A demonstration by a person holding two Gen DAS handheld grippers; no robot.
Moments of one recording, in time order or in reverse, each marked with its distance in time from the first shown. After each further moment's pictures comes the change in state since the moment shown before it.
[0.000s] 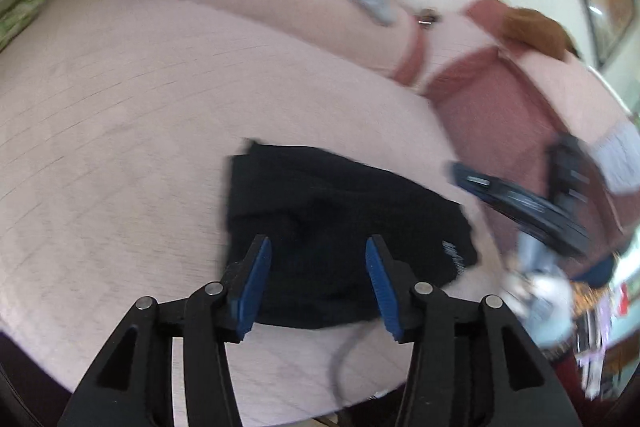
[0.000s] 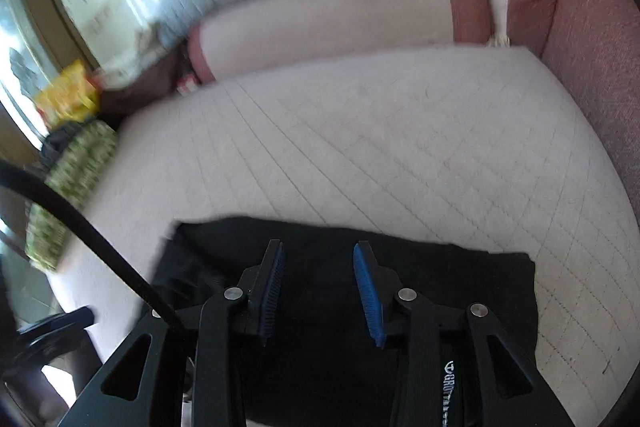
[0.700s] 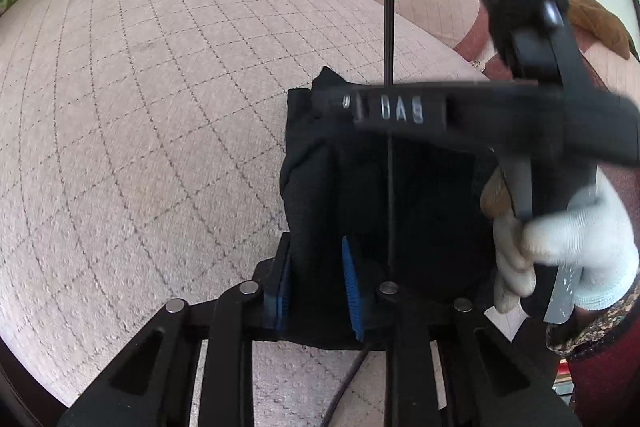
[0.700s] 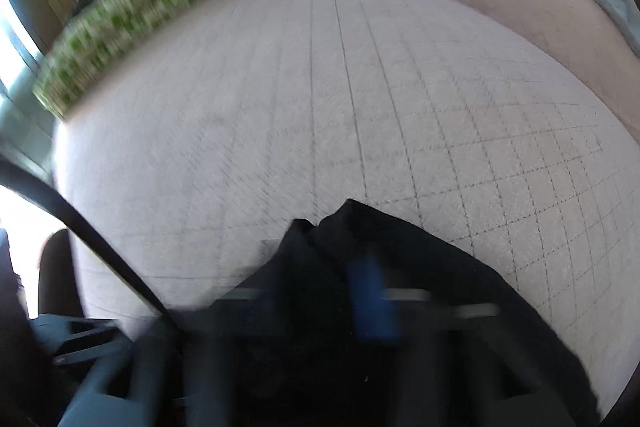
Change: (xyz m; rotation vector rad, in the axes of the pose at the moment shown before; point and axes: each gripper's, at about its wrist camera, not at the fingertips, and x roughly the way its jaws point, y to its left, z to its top) left arm 0.058 0.033 -0.025 -0.063 0.076 0.114; right arm 0.203 0.155 -0.009 -0.535 0.412 -0.011
